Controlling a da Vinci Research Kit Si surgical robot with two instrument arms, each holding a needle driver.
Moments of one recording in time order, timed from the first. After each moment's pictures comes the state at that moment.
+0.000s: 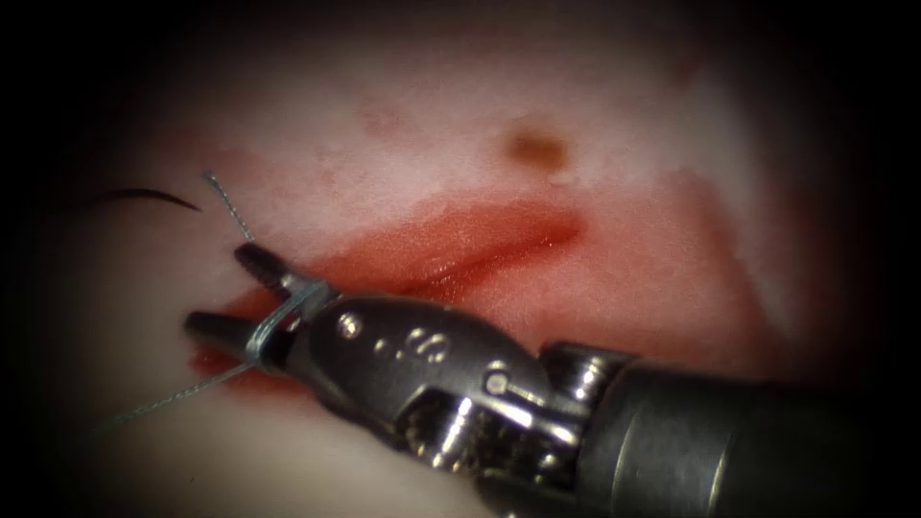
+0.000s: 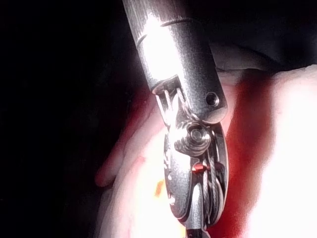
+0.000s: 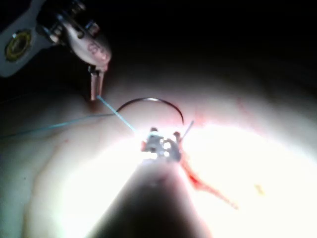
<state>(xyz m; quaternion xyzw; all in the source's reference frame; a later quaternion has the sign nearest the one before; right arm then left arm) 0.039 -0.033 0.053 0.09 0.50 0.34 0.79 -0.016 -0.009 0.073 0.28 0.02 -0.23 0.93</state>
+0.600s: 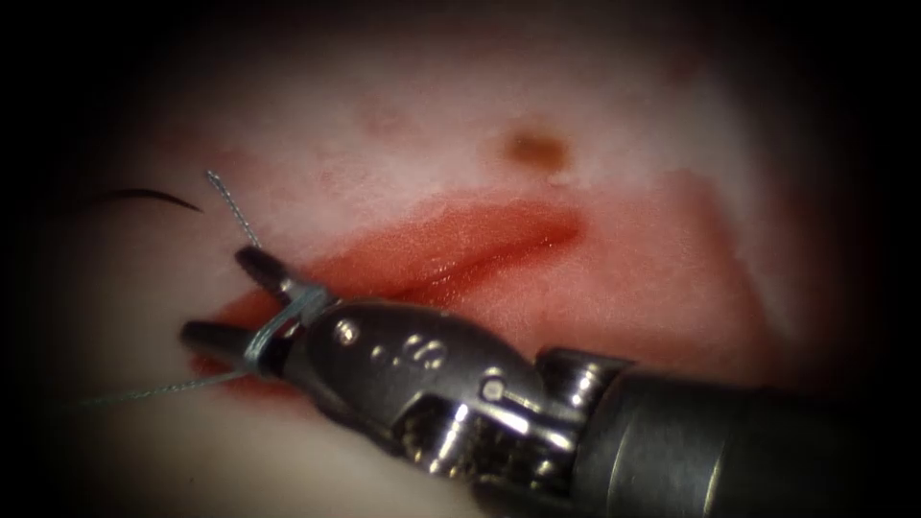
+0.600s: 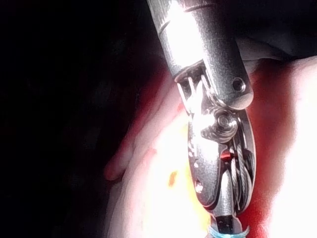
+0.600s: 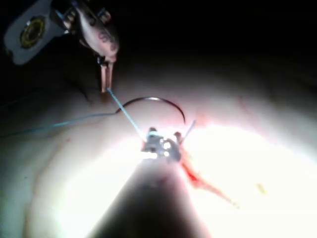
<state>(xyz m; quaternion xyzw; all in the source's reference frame) 0.039 -0.033 0.054 0.09 0.50 0.33 0.80 -0.015 -0.008 0.073 0.25 0.02 -0.27 0.93</state>
